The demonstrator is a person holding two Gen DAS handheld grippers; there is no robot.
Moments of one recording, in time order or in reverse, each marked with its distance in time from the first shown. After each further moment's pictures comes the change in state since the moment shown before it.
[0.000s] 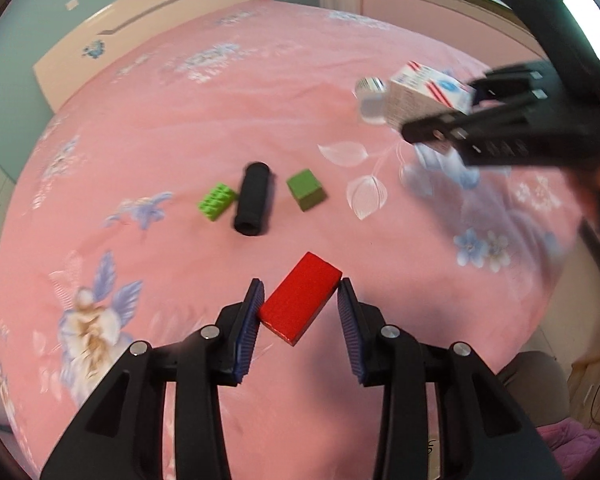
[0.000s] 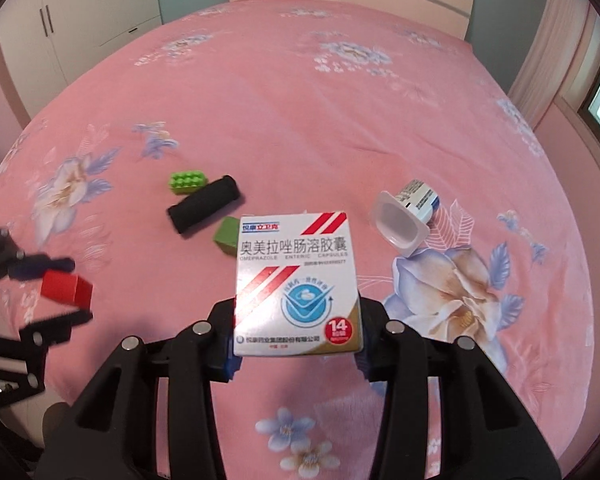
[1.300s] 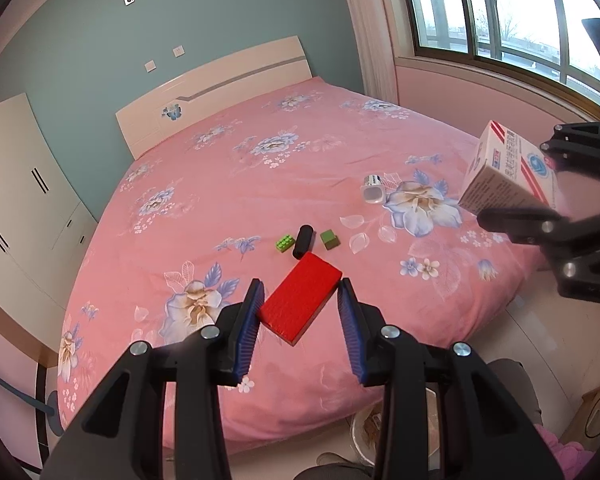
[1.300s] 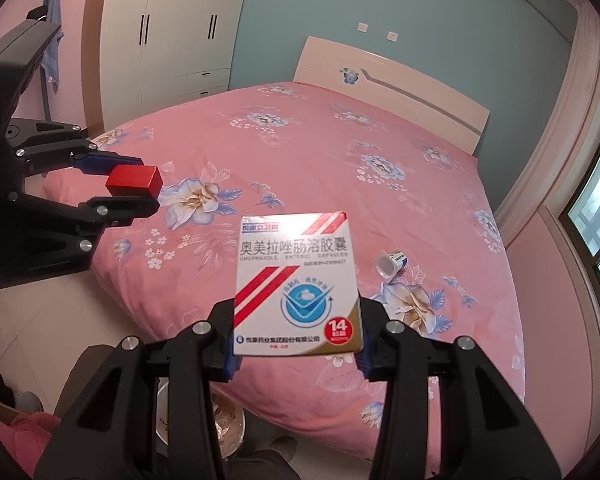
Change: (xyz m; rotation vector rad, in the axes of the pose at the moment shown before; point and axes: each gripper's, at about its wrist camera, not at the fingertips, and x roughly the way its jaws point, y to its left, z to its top) left arm -0.244 -0.059 -0.063 -0.043 -0.249 0.212; right arm -0.298 0.111 -0.114 -0.236 -0.285 -0.001
